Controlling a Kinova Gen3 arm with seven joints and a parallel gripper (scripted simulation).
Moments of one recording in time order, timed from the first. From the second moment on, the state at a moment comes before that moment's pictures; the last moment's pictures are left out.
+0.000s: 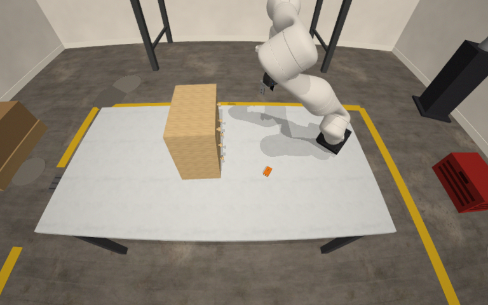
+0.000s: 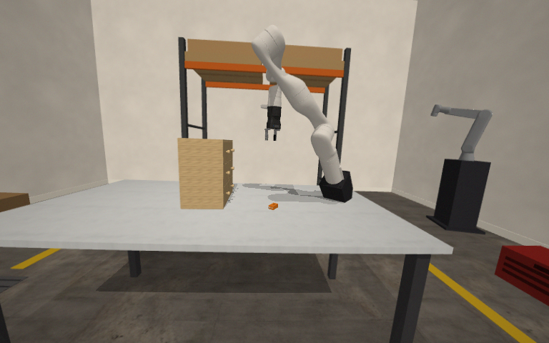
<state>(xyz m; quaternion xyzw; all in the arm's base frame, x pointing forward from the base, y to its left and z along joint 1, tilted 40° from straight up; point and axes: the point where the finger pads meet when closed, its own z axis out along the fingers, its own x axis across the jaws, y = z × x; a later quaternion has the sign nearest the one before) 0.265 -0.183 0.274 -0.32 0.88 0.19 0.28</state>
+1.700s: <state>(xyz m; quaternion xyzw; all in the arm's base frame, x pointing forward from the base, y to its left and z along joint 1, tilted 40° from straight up) 0.334 -0.123 0.207 -0.72 0.61 0.03 0.34</state>
